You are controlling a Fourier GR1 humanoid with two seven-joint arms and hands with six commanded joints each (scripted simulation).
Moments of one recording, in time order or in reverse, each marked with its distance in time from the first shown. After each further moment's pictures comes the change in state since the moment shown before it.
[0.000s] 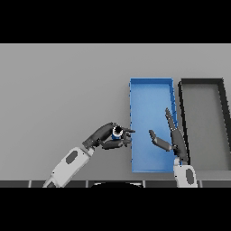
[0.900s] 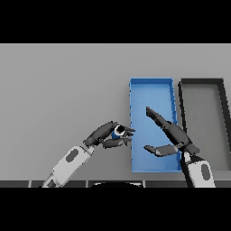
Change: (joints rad) left arm -0.024 0.005 0.002 0.023 -0.018 -0.006 0.008; right arm -0.156 -0.208 0.048 -0.291 -0.492 0.352 0.249
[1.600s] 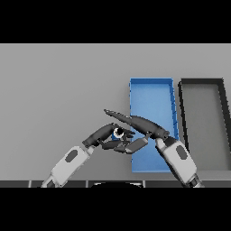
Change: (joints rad) left arm 0.004 0.010 -0.006 -0.002 0.015 -0.039 -0.020; right arm -0.366 0.104 0.202 0.139 0.036 0.101 0.191
